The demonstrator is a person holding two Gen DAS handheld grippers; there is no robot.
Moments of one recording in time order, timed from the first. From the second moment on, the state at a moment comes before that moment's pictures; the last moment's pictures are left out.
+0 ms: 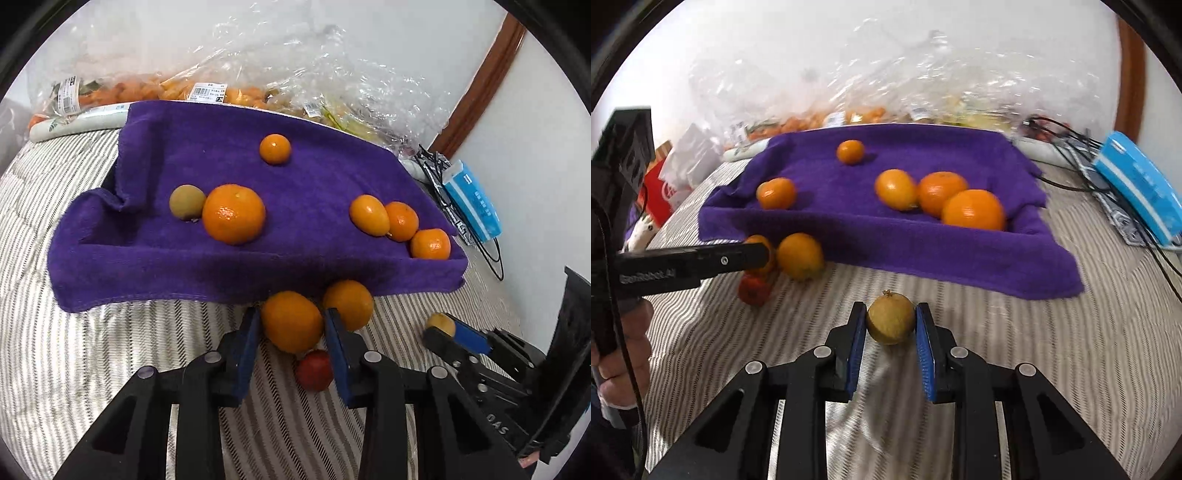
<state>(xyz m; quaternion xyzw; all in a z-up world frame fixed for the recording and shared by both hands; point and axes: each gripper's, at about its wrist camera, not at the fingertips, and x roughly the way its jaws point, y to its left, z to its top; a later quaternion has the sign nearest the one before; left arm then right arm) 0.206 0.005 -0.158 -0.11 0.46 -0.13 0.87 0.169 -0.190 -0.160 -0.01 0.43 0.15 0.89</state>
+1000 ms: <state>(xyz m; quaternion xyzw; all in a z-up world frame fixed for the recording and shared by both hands) 0.196 0.034 -0.057 -0.09 0.39 -0.07 0.91 0.200 -0.189 -0.055 -0.01 0.36 0.13 0.92</state>
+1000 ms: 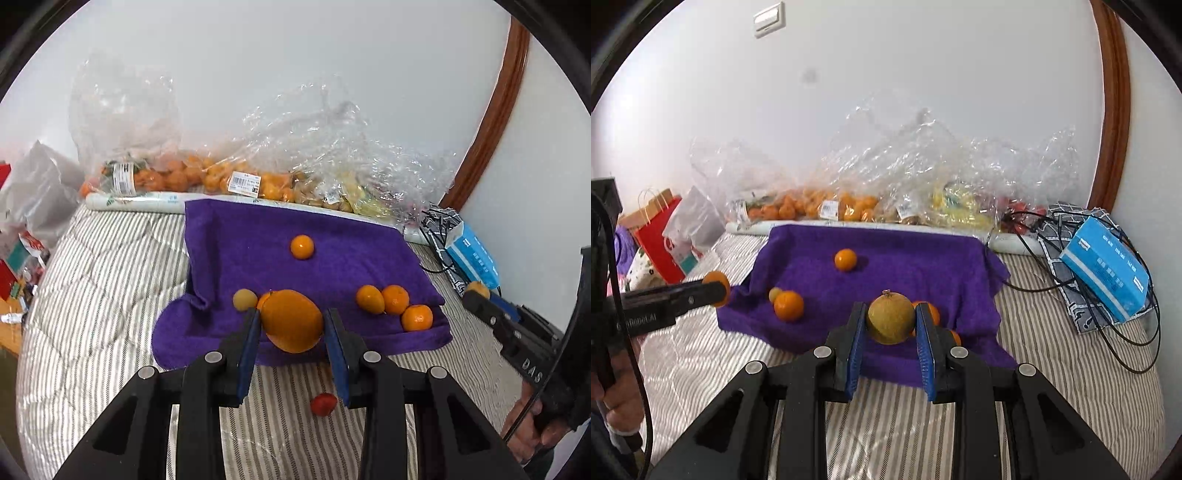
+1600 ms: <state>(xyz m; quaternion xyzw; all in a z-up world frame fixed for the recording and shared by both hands) 0.231 0.026 -0.036 -0.08 0.39 -0.08 0.91 0.257 -0.195 -0.042 0.03 0.37 0.11 0.92</state>
